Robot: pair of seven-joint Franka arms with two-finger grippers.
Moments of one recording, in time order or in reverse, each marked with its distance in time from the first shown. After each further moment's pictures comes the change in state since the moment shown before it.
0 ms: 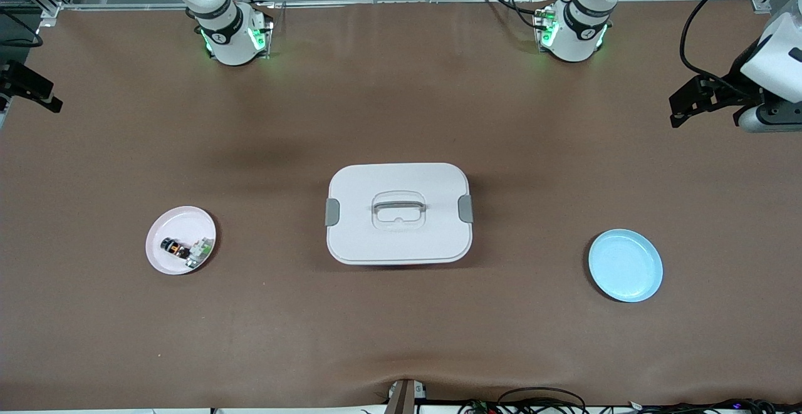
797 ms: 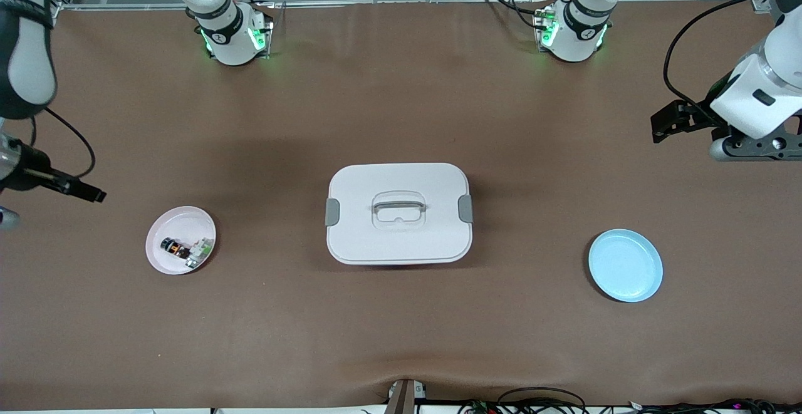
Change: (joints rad) left arm -0.007 0.068 -0.008 -0.007 0.000 0.008 0.001; right arm -0.032 0.287 0.002 -0.113 0.002 0.394 0.287
